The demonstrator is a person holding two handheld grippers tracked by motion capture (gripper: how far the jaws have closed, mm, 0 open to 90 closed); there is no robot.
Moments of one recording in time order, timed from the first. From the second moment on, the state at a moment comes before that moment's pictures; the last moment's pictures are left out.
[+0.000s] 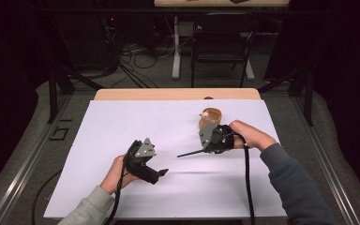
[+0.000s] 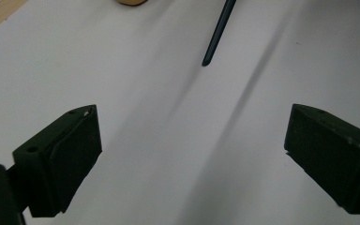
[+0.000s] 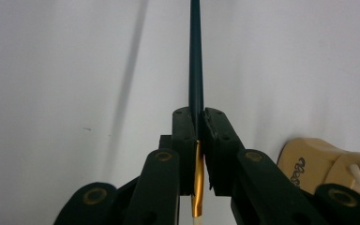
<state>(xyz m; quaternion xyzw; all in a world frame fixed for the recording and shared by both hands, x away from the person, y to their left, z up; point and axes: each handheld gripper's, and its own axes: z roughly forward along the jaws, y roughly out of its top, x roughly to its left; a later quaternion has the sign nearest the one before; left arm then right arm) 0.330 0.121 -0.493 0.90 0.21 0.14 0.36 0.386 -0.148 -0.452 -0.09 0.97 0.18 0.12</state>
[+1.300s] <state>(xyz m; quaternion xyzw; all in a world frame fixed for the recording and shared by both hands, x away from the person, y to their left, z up) 0.358 0.079 -0.513 0.93 0.14 0.06 0.33 0.377 -0.111 -0.455 -0.15 0.97 0.17 0.12</state>
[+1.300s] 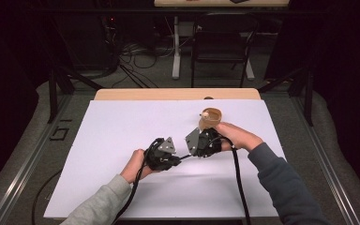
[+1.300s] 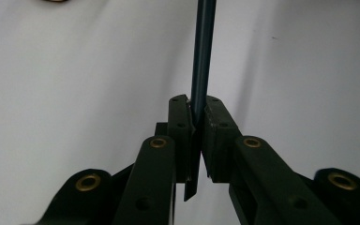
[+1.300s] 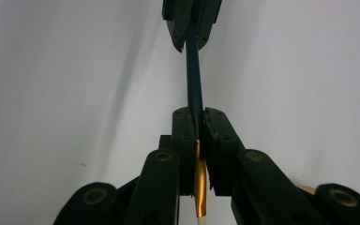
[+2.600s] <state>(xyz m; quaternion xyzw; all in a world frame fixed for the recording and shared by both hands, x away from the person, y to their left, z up) 0.339 0.102 -0.529 0.89 0.22 0.07 0.40 0.359 -0.174 -0.493 0.15 0.91 0.38 0.11</state>
